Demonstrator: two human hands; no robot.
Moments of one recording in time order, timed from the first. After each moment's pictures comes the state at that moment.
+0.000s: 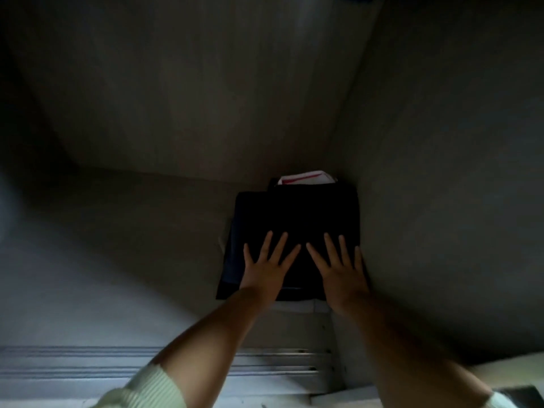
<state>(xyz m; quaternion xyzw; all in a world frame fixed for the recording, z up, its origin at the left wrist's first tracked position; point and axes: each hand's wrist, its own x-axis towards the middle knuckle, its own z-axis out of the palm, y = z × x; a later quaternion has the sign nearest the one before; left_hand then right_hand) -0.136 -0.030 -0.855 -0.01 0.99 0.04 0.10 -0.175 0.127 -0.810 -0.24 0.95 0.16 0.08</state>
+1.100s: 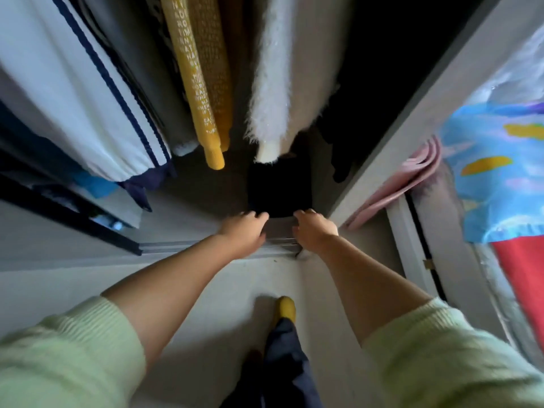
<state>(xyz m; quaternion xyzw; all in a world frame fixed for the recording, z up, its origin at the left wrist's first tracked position) 0.102 -0.008 -0.385 0.00 0.97 0.09 0.22 0.033 0.154 -0.396 -0.18 0.94 -0.06 0.27</state>
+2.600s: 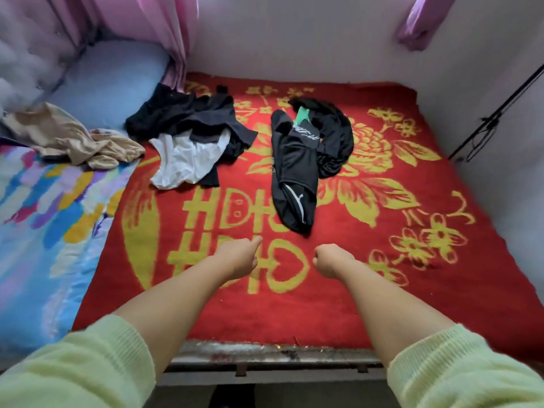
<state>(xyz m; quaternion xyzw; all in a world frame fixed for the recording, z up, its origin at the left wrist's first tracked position) 0.117 0.923 -0.307 0.66 0.72 -0.10 0.20 0.320 1.021 -0.322 0.54 0.78 -0.20 0.24</state>
